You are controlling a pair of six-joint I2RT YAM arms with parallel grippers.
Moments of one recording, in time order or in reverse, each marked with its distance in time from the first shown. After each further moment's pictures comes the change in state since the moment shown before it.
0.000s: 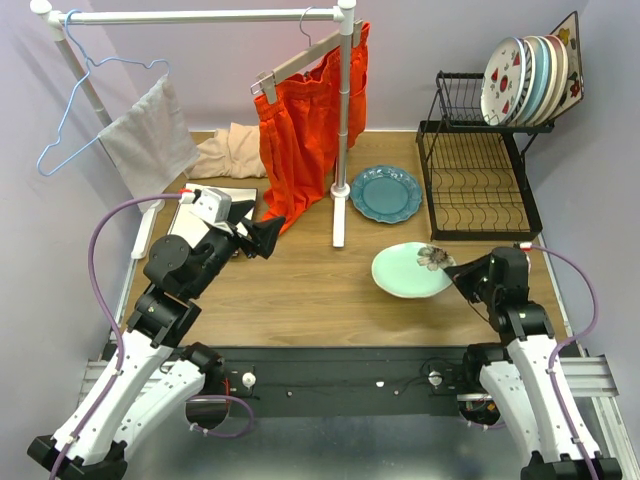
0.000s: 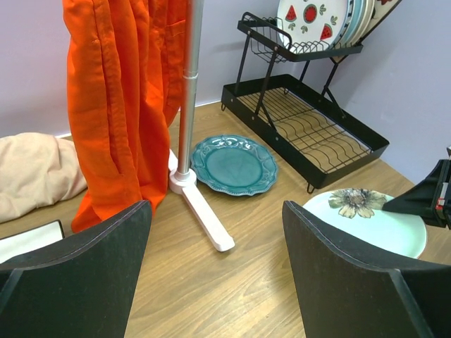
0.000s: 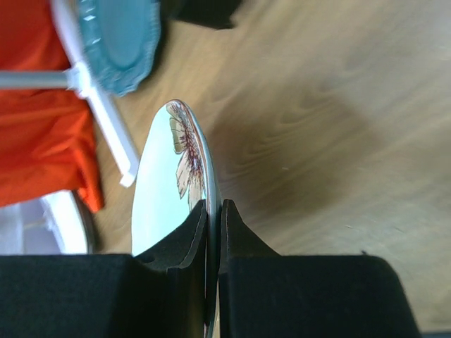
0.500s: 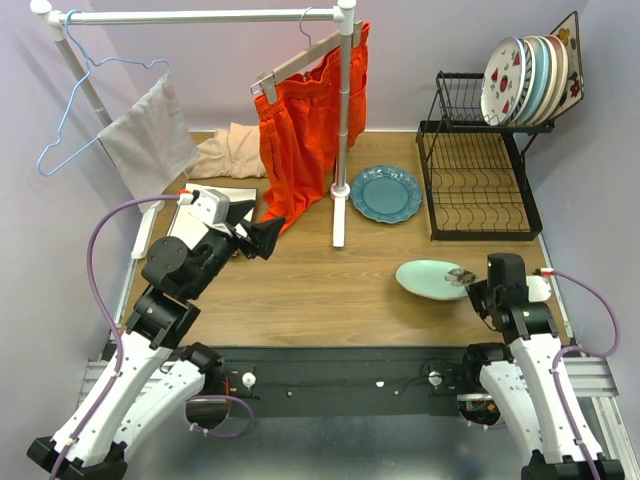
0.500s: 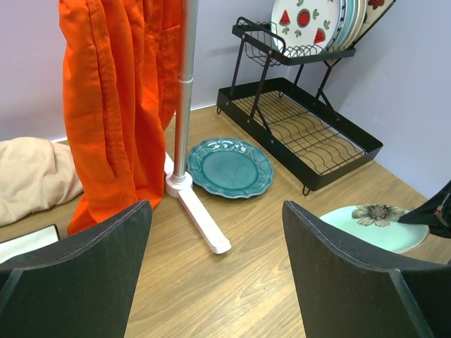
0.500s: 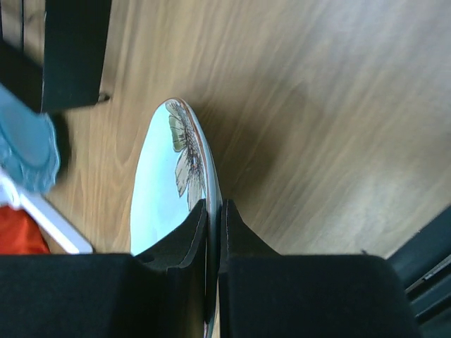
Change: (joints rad) left arm 0.000 -0.011 0.000 0.005 0.015 -0.008; right arm 0.000 0.008 0.053 -0.322 0.330 0.235
